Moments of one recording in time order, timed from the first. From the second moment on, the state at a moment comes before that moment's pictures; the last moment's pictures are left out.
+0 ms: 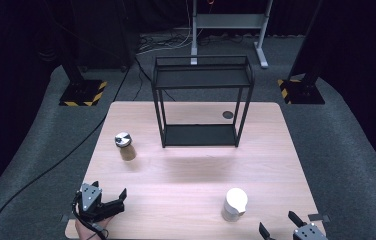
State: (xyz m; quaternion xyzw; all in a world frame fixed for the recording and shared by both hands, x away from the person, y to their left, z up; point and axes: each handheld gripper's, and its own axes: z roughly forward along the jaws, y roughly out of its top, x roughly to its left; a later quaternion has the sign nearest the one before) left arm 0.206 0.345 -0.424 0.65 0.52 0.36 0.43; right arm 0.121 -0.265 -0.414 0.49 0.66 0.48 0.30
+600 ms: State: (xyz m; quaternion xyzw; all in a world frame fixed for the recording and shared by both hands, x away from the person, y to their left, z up) left arm 0.261 0.348 -0.439 0.67 0.53 0.34 0.41; right arm 0.137 -0.254 -0.422 0.49 0.68 0.46 0.28
